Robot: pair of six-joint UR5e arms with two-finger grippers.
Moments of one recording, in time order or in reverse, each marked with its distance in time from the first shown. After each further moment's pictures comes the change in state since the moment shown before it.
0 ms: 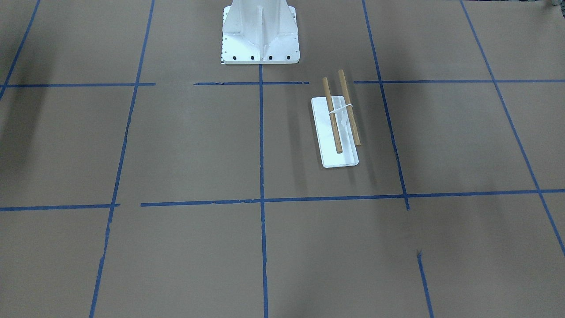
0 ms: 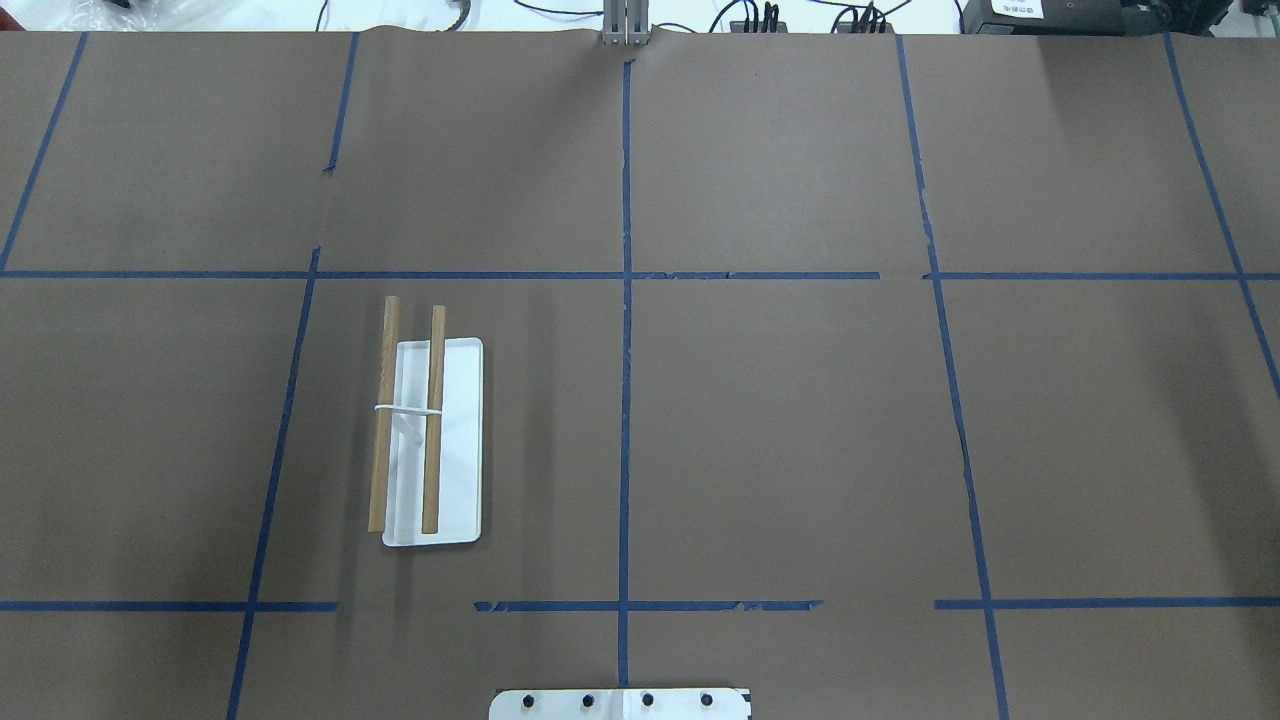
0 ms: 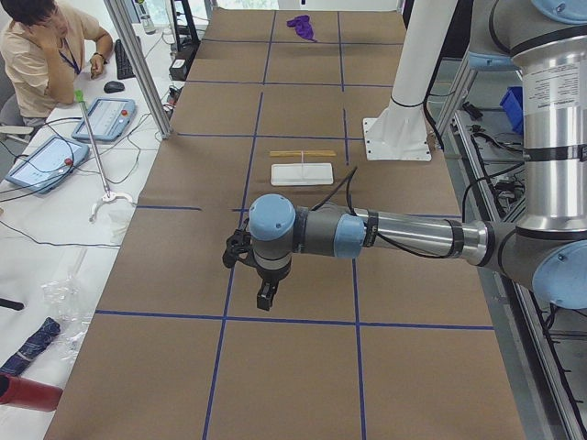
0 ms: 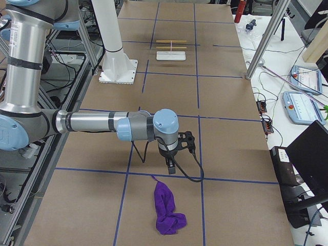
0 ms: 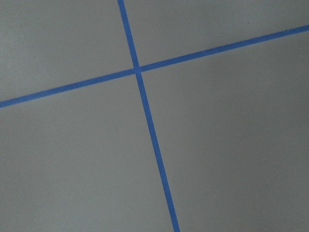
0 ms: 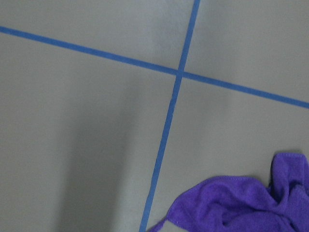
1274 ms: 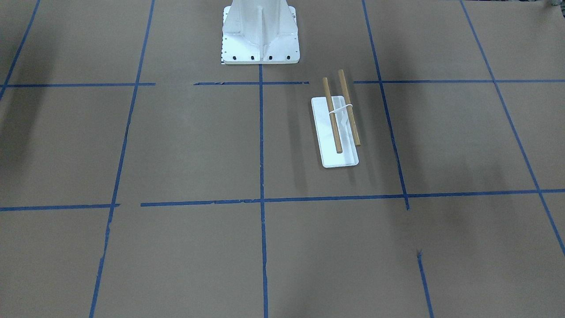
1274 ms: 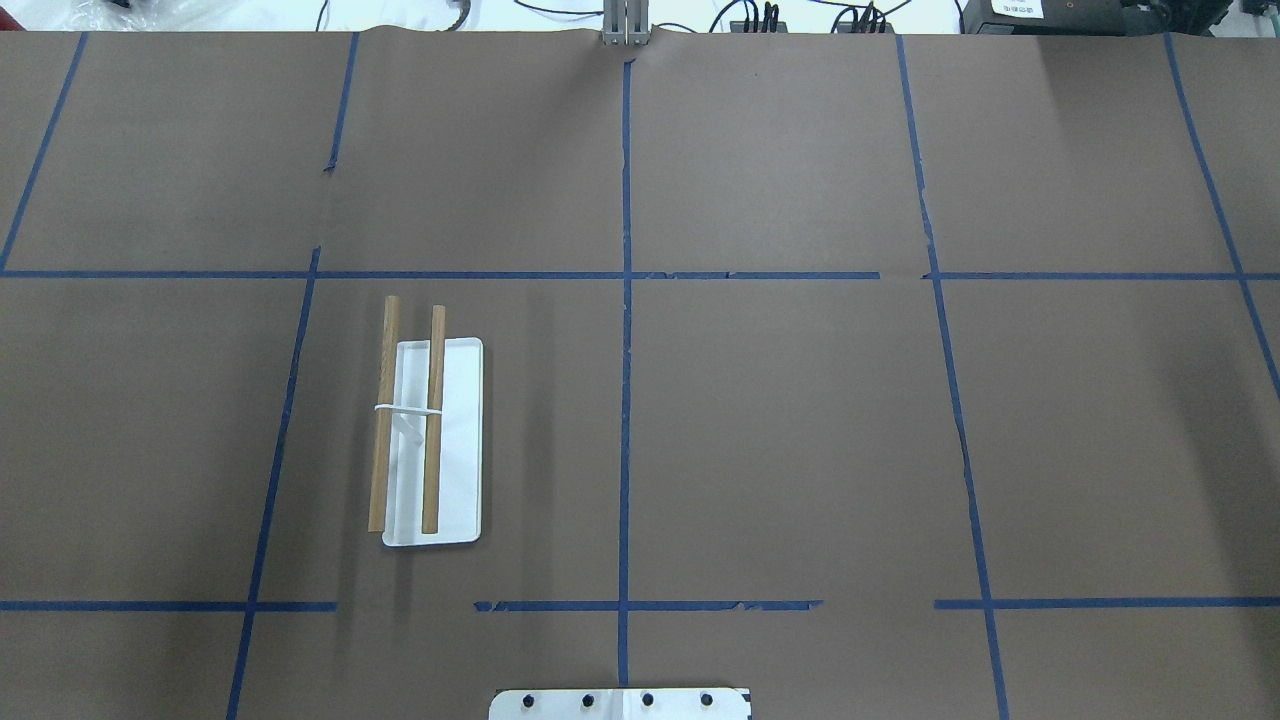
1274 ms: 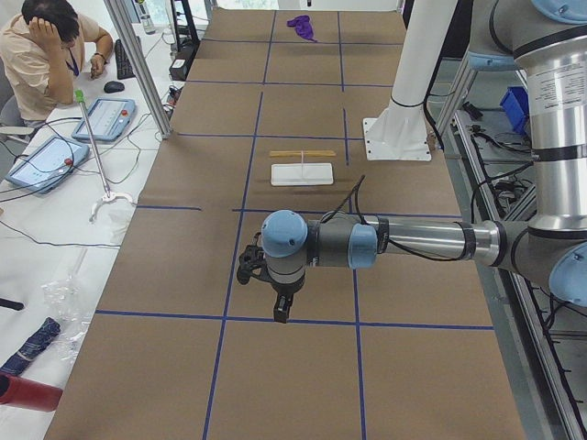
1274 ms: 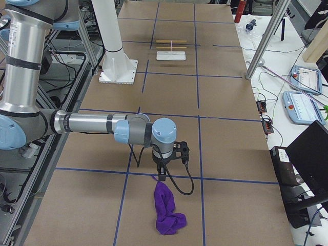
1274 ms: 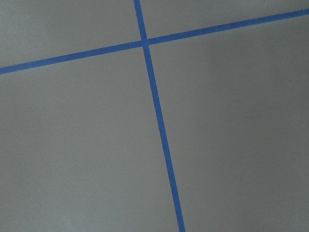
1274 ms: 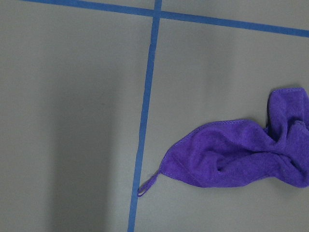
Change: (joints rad) left arm -0.005 0.087 -0.001 0.034 -0.004 -0.001; right arm 0.005 -0.027 -0.017 -0.179 -0.009 -0.015
